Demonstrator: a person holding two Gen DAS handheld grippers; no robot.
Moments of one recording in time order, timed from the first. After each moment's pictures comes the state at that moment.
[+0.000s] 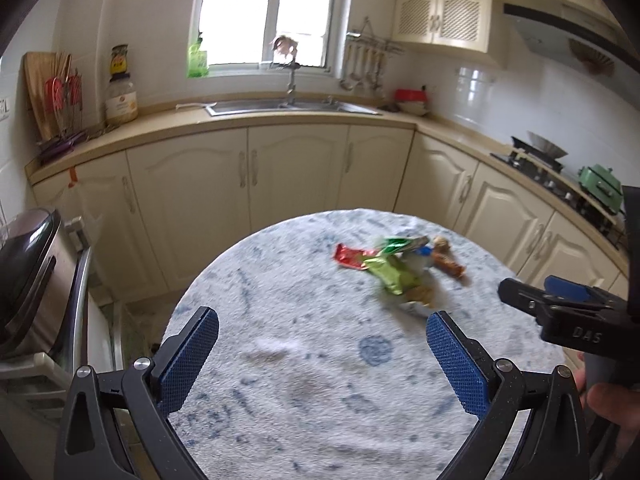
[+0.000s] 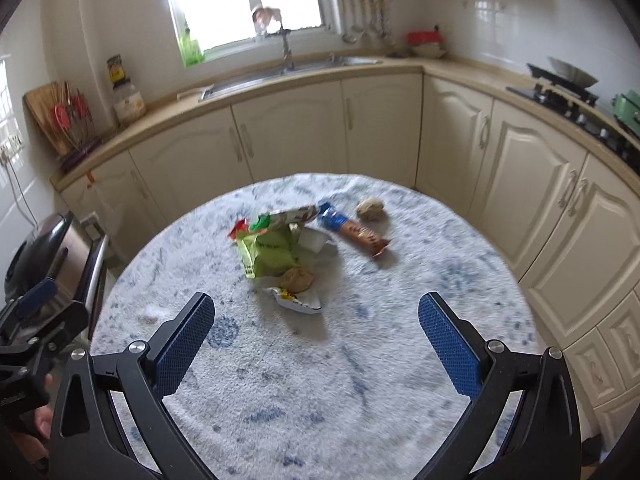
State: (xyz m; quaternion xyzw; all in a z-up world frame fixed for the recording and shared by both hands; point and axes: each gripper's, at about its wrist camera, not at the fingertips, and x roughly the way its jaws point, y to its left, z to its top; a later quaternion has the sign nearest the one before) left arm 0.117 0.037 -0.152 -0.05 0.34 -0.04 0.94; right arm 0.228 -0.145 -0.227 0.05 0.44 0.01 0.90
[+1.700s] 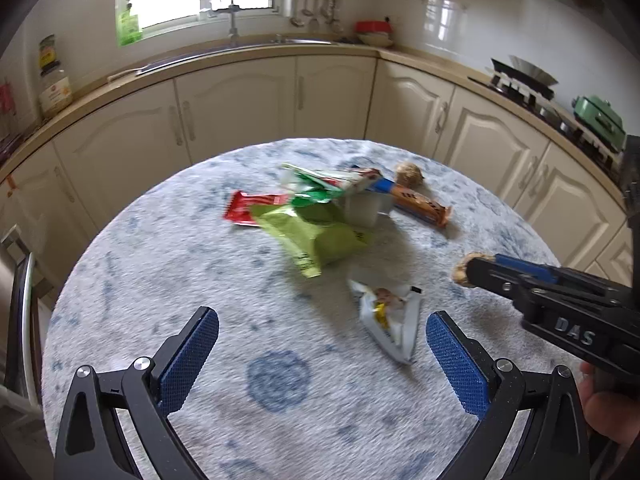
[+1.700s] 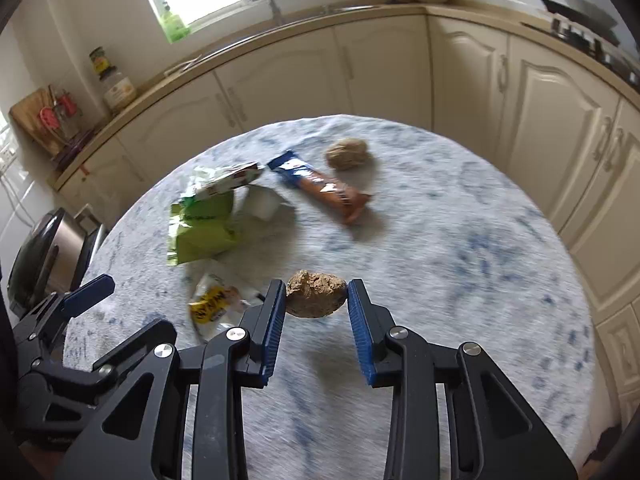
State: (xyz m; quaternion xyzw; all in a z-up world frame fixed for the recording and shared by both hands) left arm 0.292 -0.103 -0.256 0.00 0.42 -0.08 0.90; right arm 0.266 -0.213 -0.303 0.11 0.49 0.03 0.87
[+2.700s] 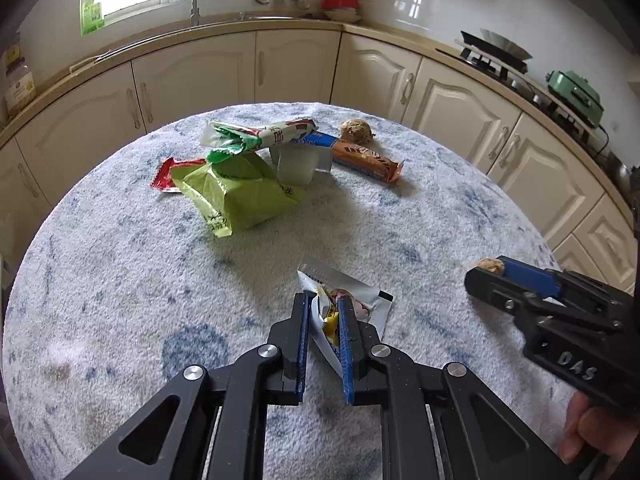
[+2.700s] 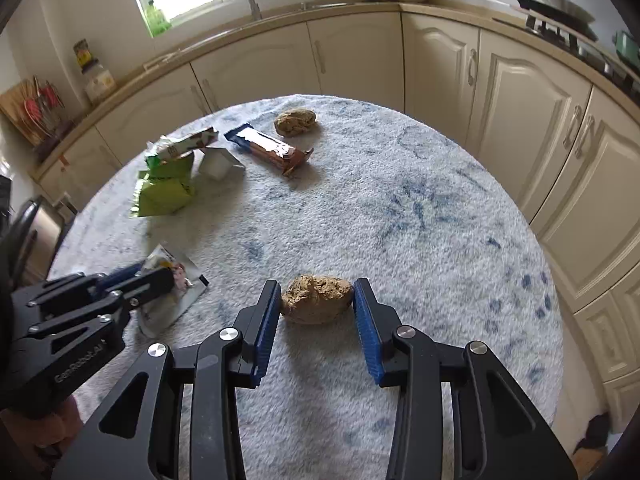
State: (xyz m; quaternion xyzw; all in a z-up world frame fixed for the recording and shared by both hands) left arm 0.287 -0.138 -0.280 -0.01 0.46 -0.13 0.88; right arm 0.227 -0.233 -0.313 0.09 0.49 0.00 0.87
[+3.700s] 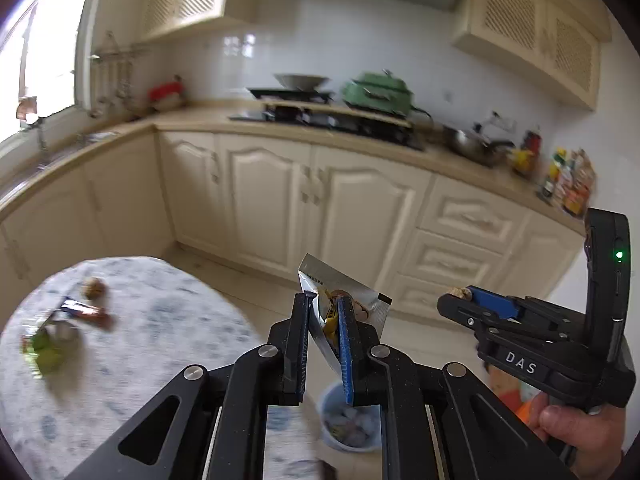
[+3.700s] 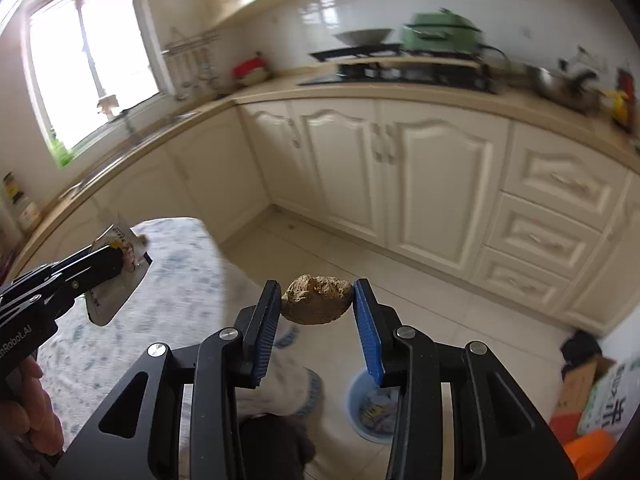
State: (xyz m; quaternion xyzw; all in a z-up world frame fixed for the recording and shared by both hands) left arm 0.186 -0.372 -0.161 0.05 0.33 -0.38 0.86; right arm 0.010 -0.425 -0.179 0.16 0.37 -0.24 0.89
